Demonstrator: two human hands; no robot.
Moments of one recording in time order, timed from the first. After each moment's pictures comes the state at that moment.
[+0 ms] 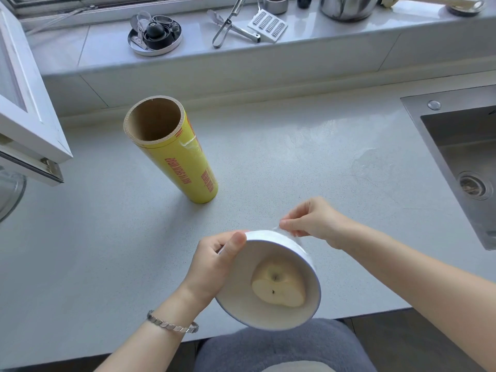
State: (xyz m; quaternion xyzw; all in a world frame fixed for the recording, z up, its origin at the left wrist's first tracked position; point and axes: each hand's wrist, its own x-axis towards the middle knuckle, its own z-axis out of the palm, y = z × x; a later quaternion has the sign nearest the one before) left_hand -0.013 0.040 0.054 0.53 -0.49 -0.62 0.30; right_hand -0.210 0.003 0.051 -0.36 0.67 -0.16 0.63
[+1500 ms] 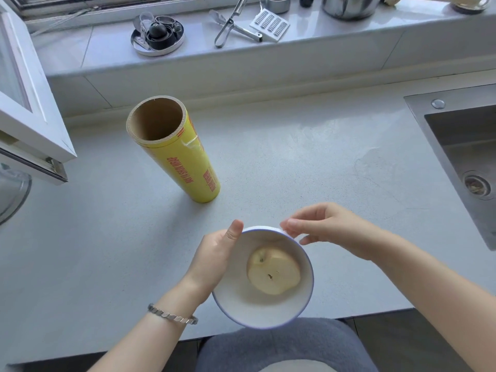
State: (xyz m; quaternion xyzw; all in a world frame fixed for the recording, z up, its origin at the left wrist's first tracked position) left_hand -0.011 0.032 0.052 0.60 -0.47 -0.60 0.25; right_hand -0.226 0.021 0.077 -0.44 0.56 -0.18 0.68
